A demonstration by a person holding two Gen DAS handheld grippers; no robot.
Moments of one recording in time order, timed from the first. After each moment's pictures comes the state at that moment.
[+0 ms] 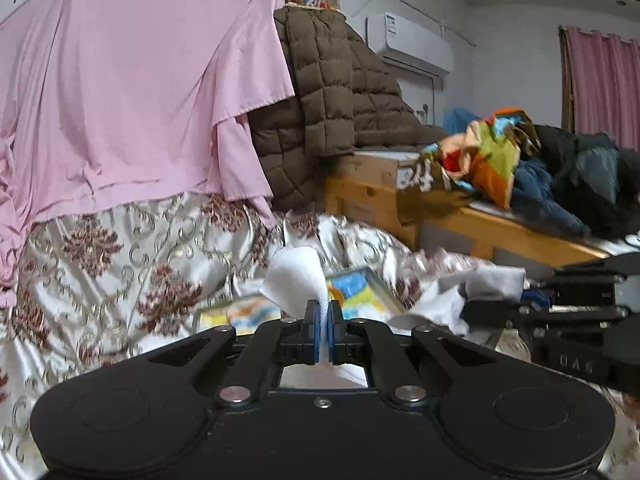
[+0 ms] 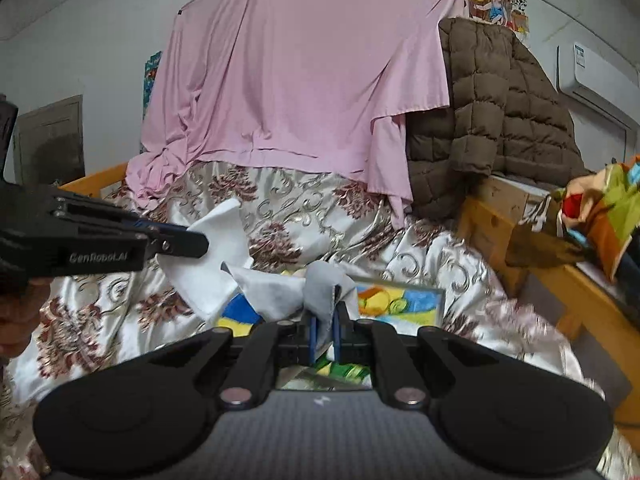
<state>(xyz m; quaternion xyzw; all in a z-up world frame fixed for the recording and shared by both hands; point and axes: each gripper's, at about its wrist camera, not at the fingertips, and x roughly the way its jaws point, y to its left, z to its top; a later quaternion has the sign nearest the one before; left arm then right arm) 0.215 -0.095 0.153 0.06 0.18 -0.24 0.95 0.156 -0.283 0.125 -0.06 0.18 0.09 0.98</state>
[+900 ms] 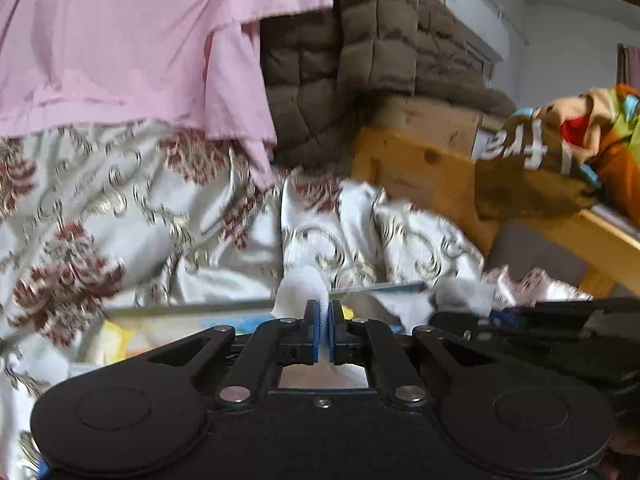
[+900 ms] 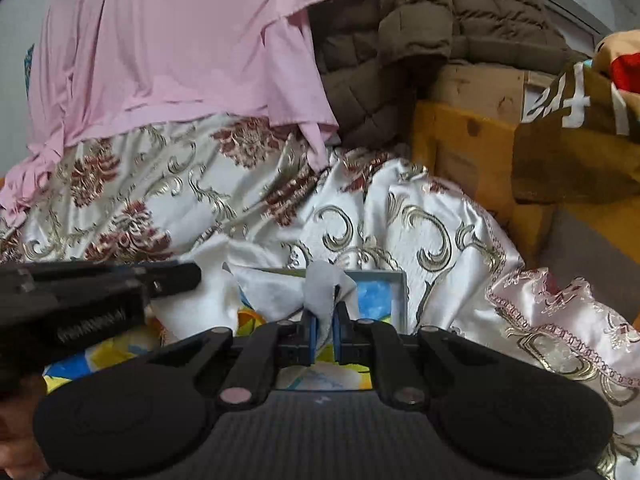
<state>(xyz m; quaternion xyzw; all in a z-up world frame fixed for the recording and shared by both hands) 0.471 -0.205 0.025 -0.02 0.24 -0.22 0.95 0.418 -0.369 0.012 0.03 0.27 0.01 0.96</state>
